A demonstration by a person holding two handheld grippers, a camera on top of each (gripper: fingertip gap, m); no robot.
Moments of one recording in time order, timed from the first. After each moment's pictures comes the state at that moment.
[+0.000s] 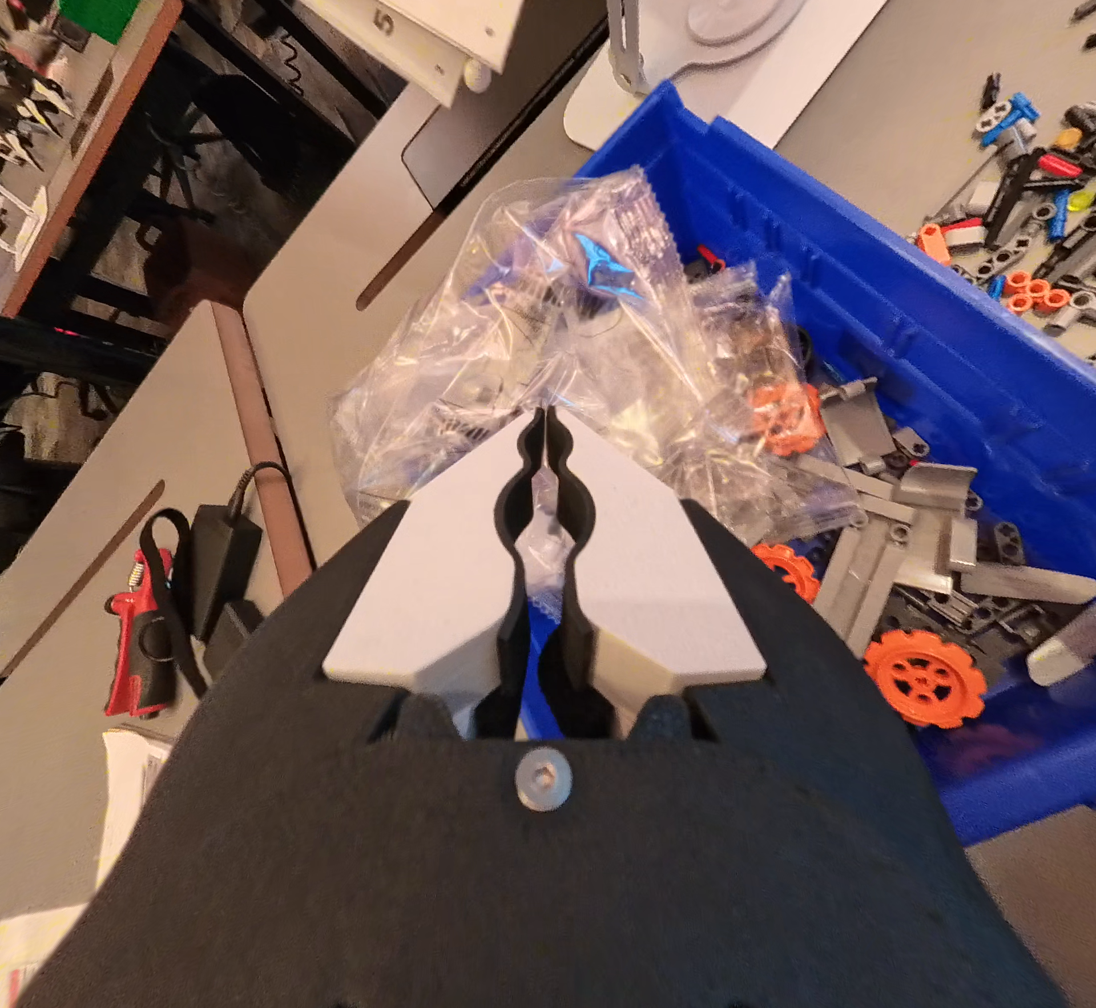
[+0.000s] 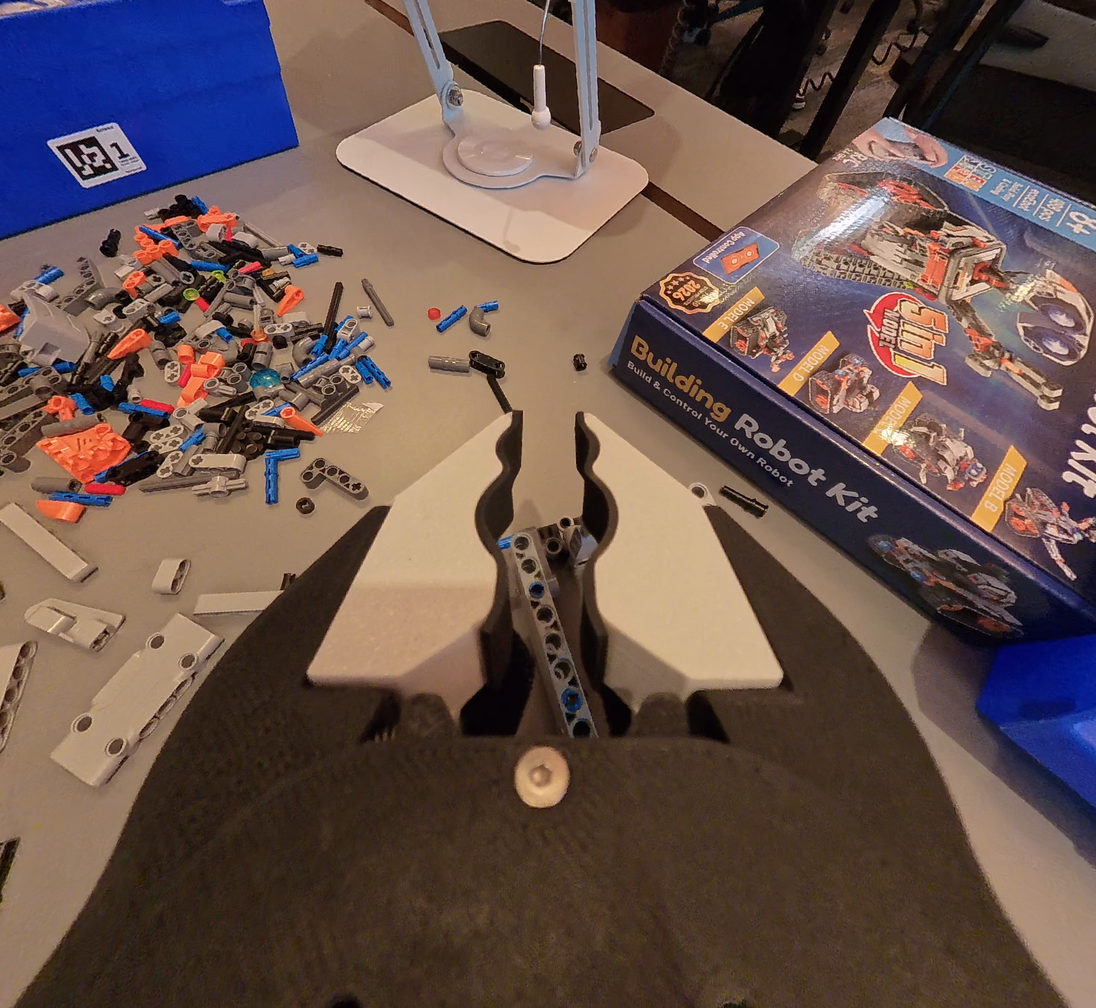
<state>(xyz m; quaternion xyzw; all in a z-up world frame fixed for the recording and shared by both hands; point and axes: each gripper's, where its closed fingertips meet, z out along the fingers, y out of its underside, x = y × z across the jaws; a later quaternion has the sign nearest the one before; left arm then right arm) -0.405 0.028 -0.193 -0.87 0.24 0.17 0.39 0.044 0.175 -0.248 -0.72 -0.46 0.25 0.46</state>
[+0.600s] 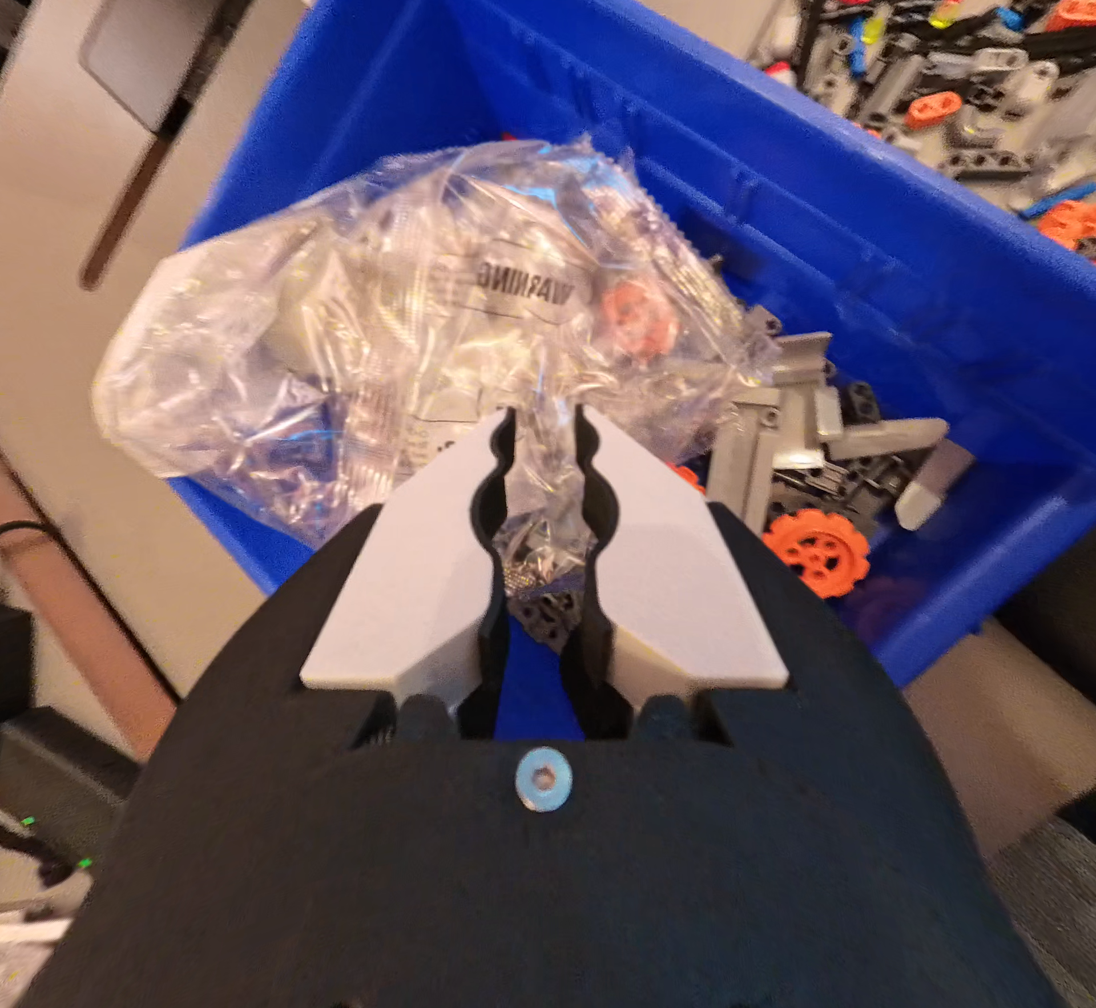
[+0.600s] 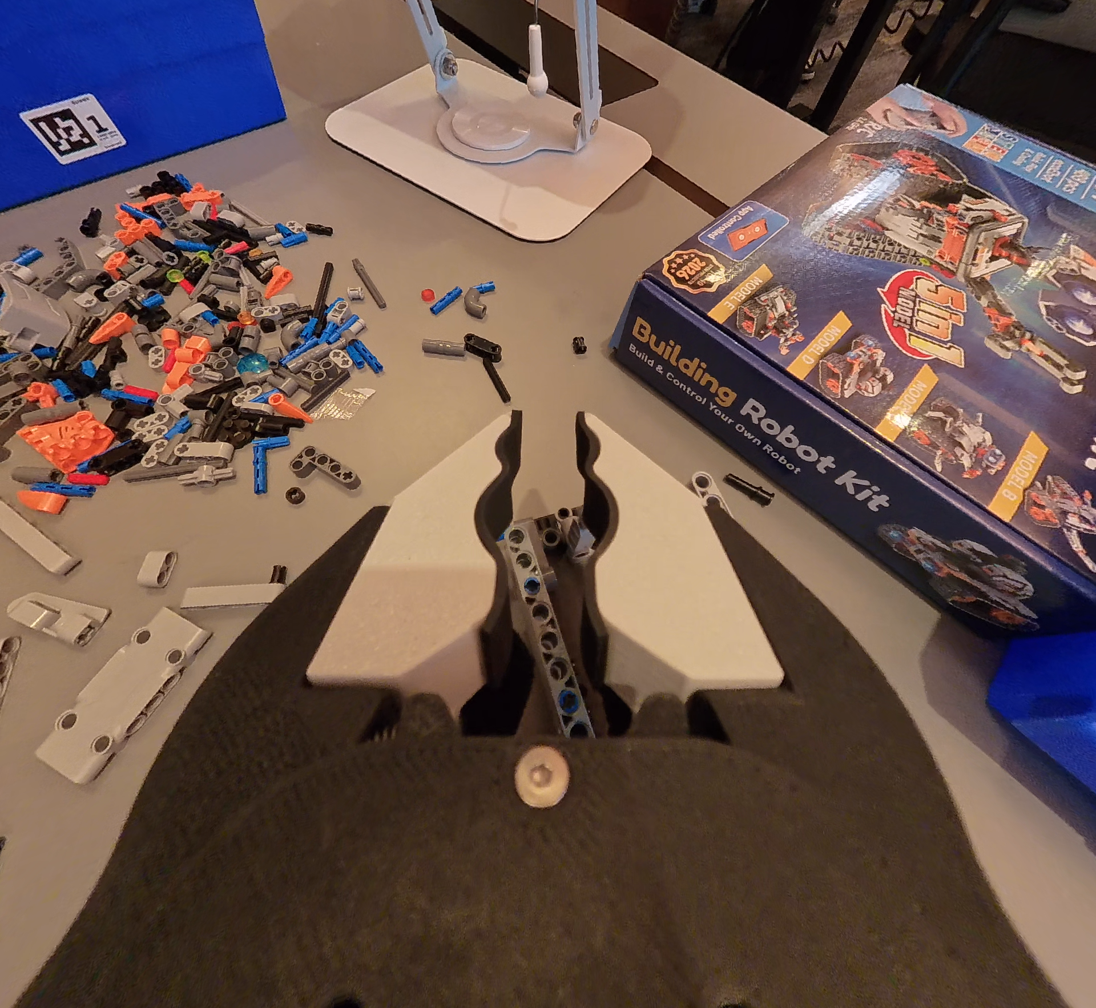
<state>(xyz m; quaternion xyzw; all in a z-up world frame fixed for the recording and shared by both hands) -0.378 0.000 -0.258 -0.90 0.32 0.05 0.29 0.044 0.177 -0.258 -0.72 -0.46 0.24 0.45</state>
